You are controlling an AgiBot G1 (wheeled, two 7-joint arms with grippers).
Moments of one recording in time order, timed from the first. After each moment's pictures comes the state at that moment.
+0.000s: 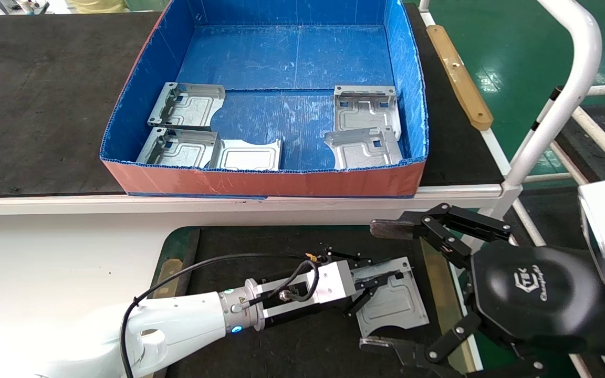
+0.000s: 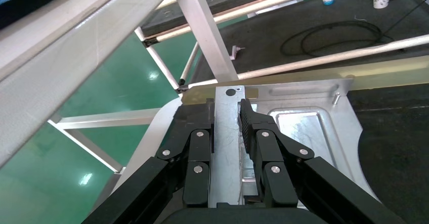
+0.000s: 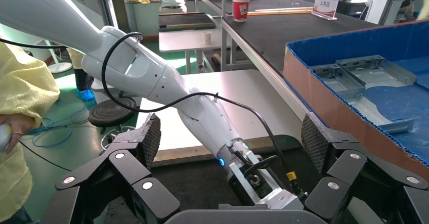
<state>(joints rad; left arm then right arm) -1.27 1.37 0.98 -0.37 0.55 1.00 1.00 1.08 -0.60 -0.32 1.27 -0.70 -1.48 0.17</state>
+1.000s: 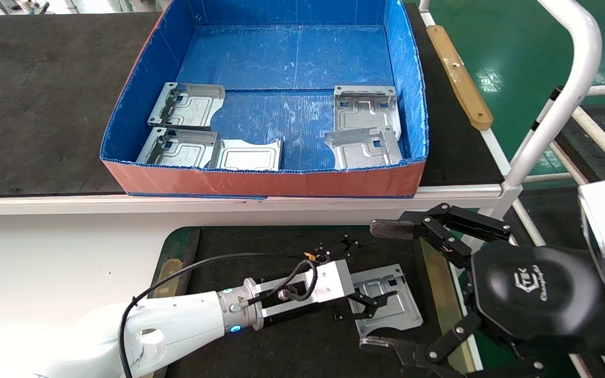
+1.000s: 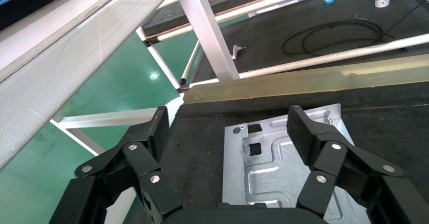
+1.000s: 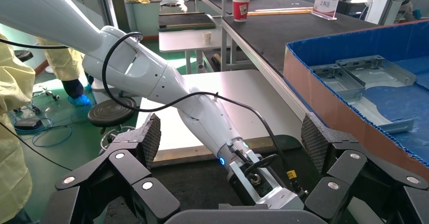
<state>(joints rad) -1.26 1.36 0.96 -0.38 0.56 1.00 0.99 1.08 -0.60 -0.32 1.27 -0.70 -1.48 0.17</state>
